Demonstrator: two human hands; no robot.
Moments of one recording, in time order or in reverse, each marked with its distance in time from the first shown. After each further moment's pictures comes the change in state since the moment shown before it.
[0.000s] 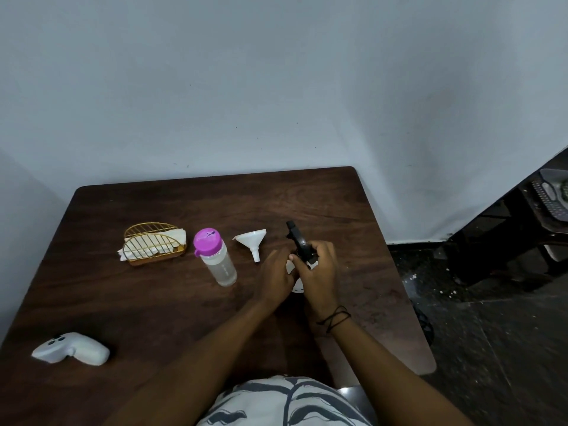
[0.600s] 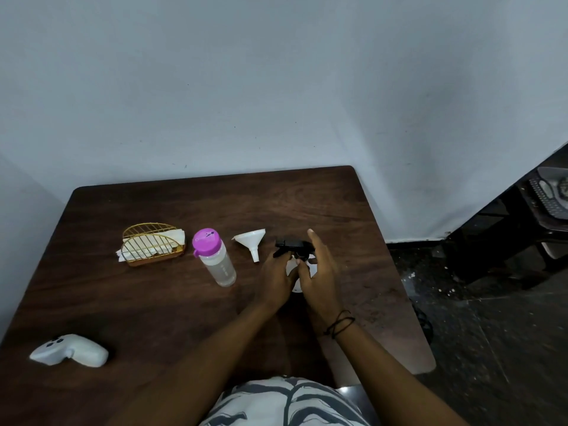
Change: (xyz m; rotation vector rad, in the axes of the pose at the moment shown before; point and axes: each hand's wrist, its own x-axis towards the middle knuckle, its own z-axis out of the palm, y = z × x) left_hand -0.004 -0.010 0.004 0.004 -0.054 -0.020; right_hand -0.008 0.002 -0.006 -0.086 -0.037 -0.151
